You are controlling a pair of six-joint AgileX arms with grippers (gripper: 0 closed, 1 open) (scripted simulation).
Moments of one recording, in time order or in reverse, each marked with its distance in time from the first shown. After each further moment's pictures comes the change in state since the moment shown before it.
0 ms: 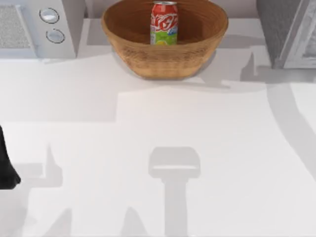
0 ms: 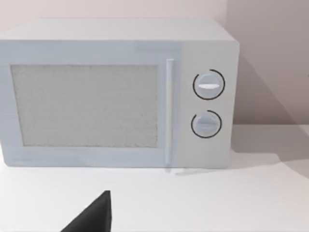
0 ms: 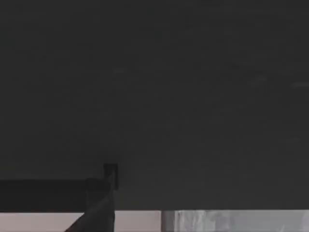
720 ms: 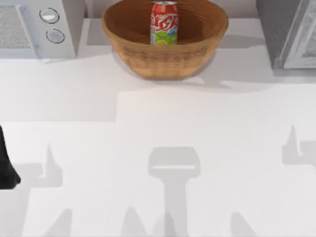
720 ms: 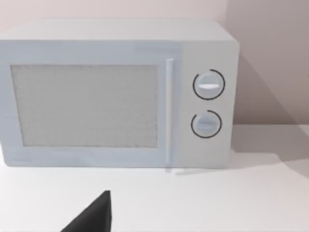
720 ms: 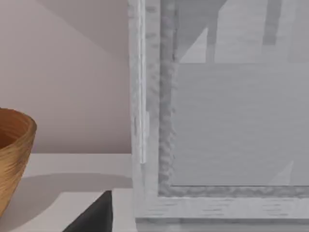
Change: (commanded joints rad) left arm 0.000 0.000 0.000 0.000 0.000 0.000; right arm -0.207 -0.845 -1.113 0.240 -0.236 -0.003
